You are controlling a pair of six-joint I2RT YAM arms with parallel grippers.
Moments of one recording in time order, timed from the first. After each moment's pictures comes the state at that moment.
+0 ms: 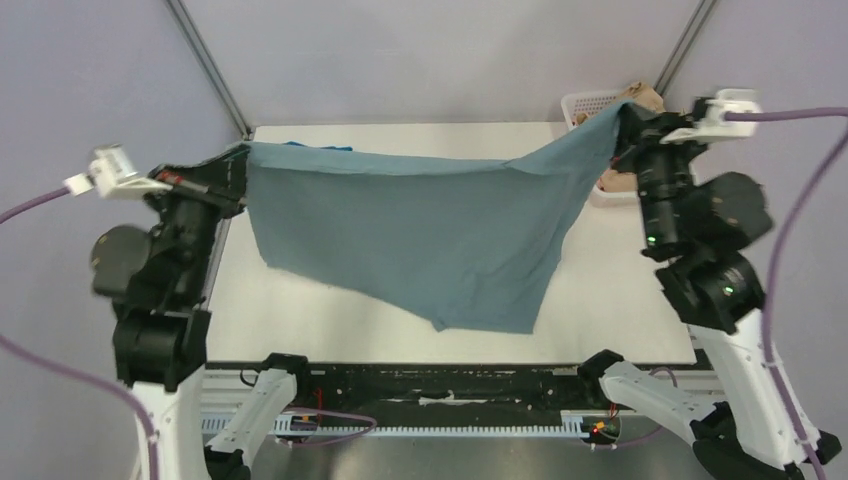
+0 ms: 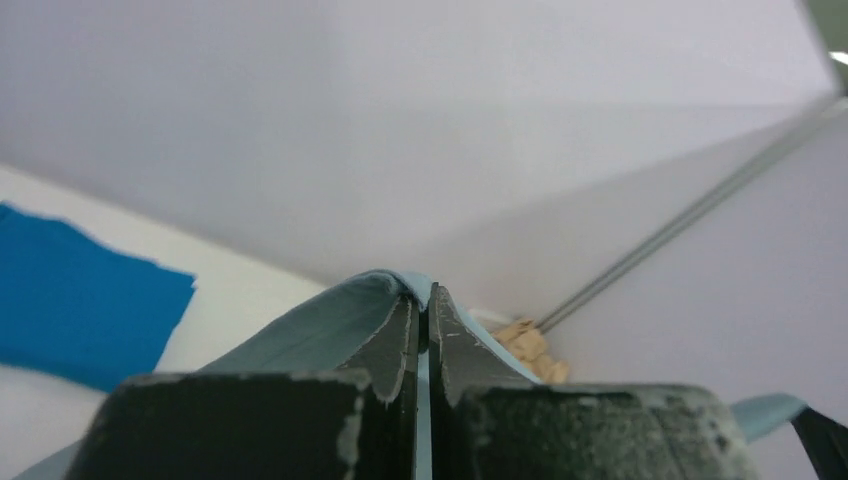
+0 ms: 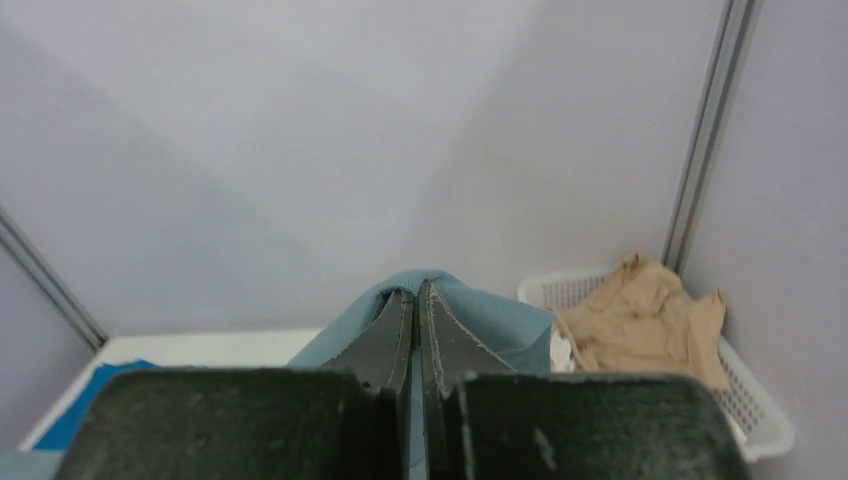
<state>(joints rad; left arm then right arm) -0.10 0.77 1.41 -0.49 -0.08 -0.69 0.53 0.92 1.41 -0.22 0.54 -0.02</state>
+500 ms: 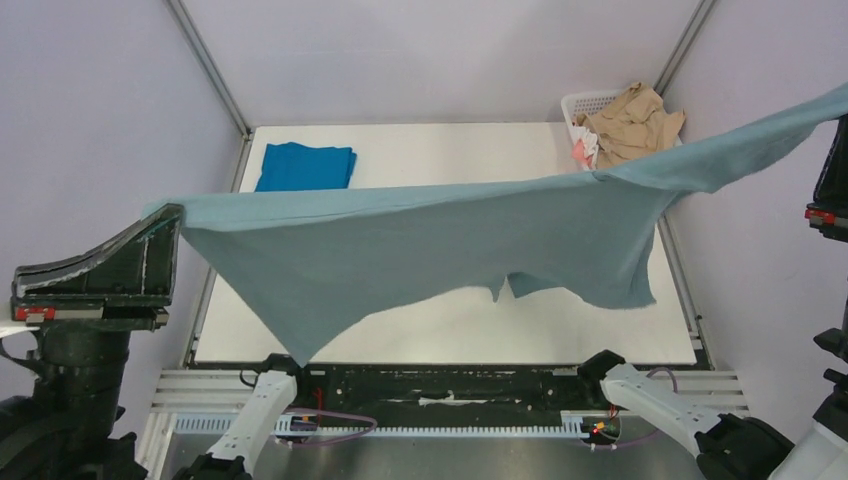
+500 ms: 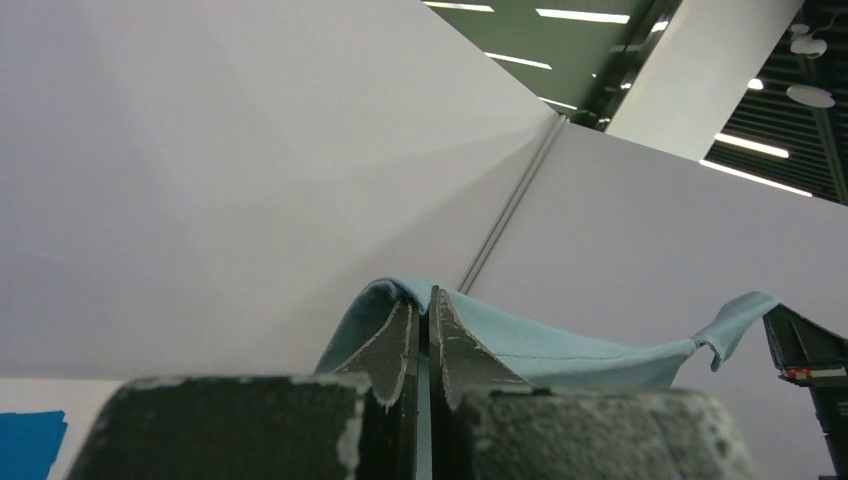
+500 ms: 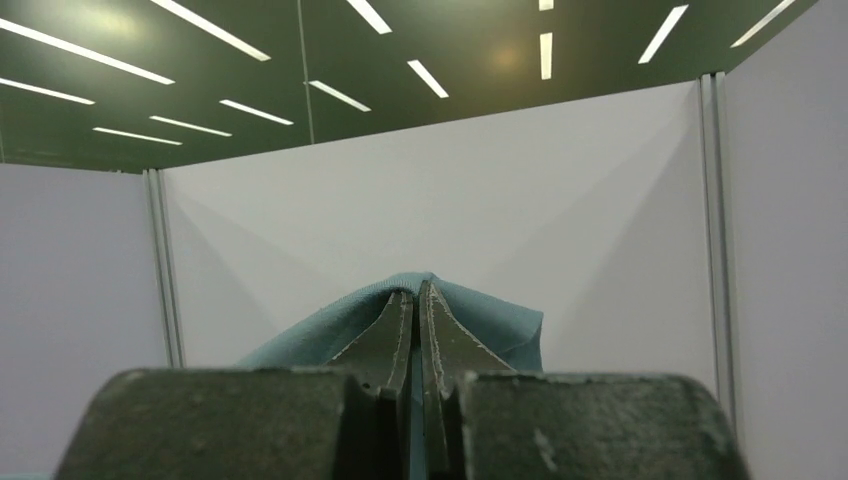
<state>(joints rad) -0.10 0.70 1.96 -0.70 0.17 -0.69 0.53 0.85 2.02 -0.33 0.25 -0.13</state>
